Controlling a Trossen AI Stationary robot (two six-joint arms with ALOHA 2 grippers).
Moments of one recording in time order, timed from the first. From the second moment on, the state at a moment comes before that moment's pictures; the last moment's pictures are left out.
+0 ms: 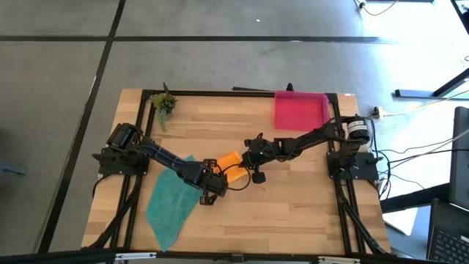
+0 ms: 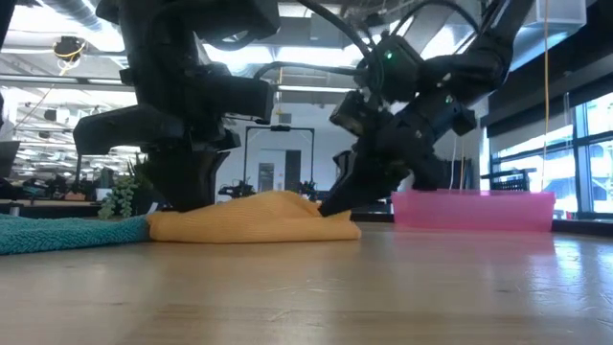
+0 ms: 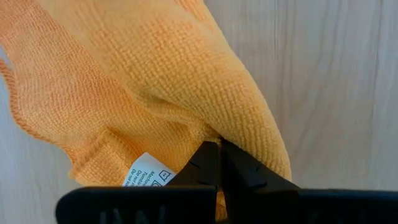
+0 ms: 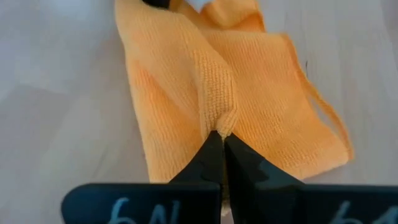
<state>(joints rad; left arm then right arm) -0.33 1.86 1.11 -0.61 -0.21 -0.28 -0.03 1.87 0.82 0.35 -0.15 -0.21</state>
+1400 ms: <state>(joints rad) -0.38 1.81 1.10 -0.75 -0.33 -0.68 -0.05 1.92 0.82 0.34 -0.17 -0.21</state>
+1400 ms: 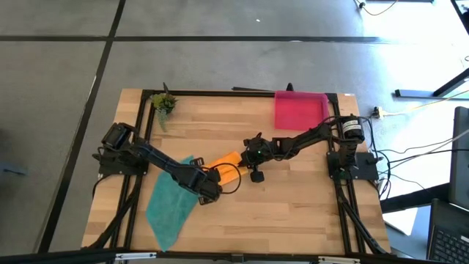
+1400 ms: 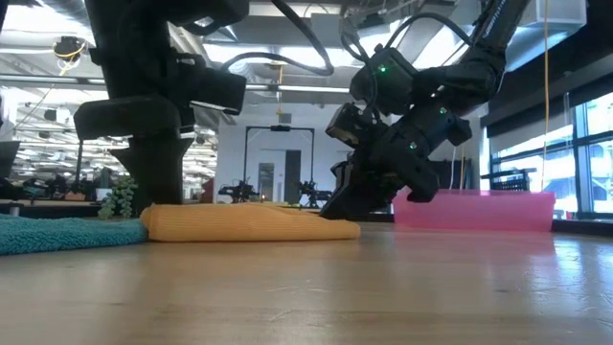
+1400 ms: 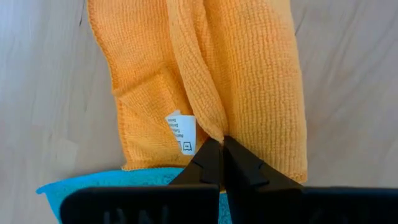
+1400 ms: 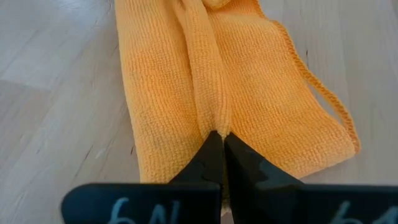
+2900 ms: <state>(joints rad) -0.49 1.75 1.11 -0.62 -0.40 -0.52 -0.06 1.92 0.82 0.34 -0.18 -0.20</state>
